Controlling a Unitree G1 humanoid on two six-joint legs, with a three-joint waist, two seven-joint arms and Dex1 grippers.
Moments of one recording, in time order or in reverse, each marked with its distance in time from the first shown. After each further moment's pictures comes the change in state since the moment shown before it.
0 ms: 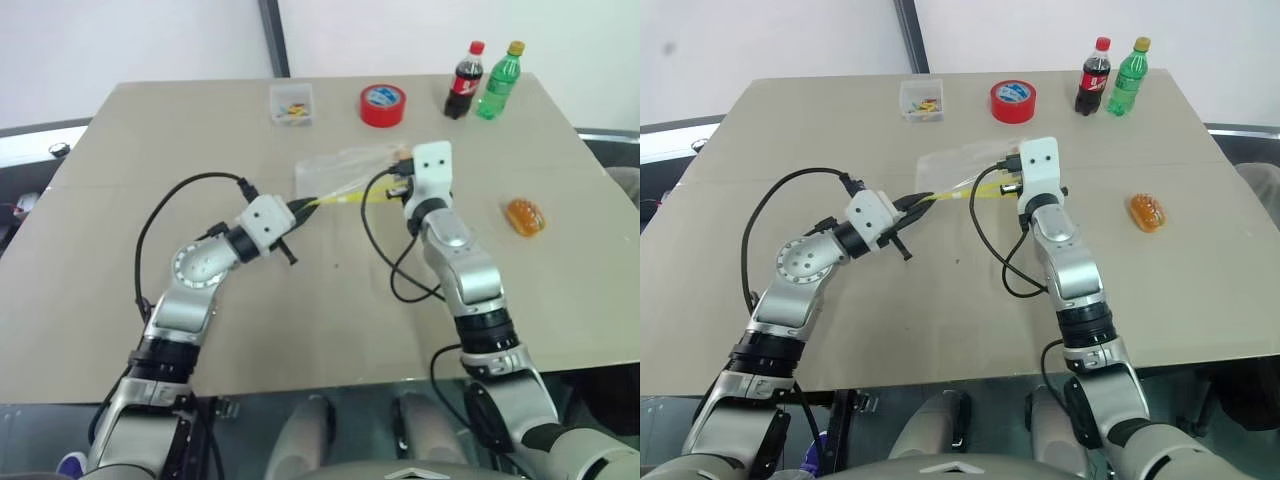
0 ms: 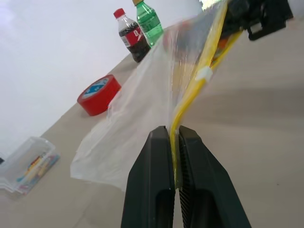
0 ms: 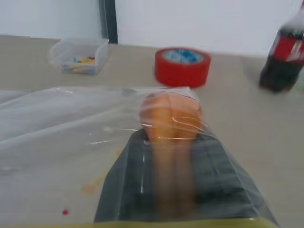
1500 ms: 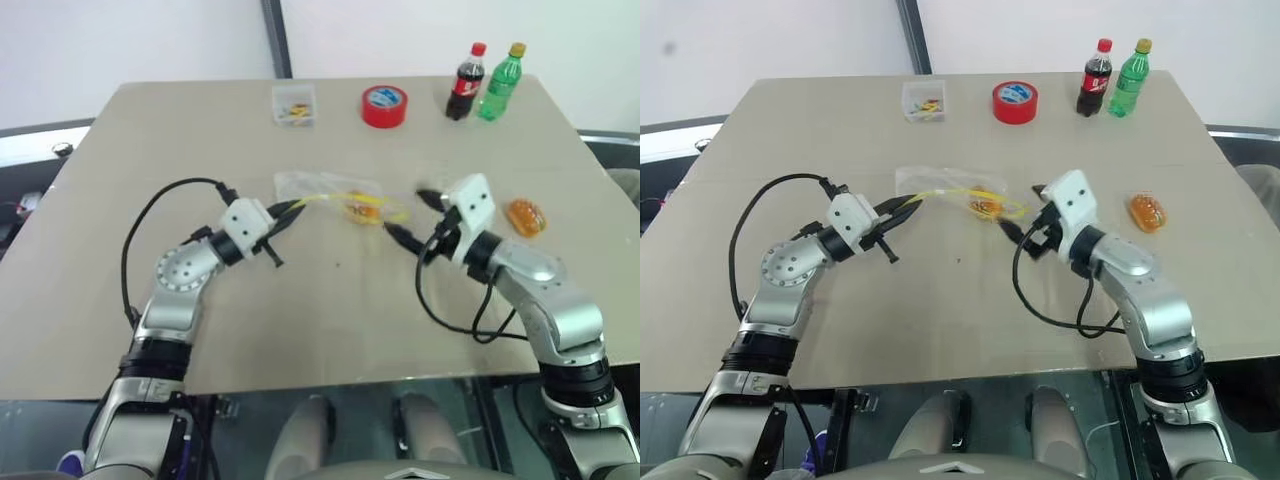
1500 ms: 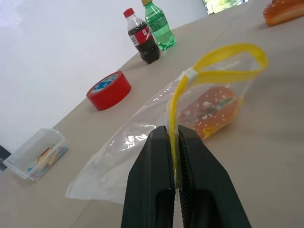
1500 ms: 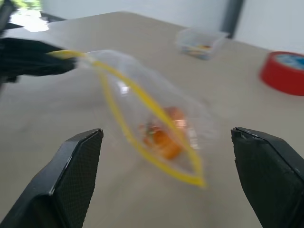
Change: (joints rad) left arm 0.002 0.009 0.066 0.149 -0.086 -0.121 -0.110; right arm 0.255 -0.354 -0.080 -0.414 0.281 0.158 0.526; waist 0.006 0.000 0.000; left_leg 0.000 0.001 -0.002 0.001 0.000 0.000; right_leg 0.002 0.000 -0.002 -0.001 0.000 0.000
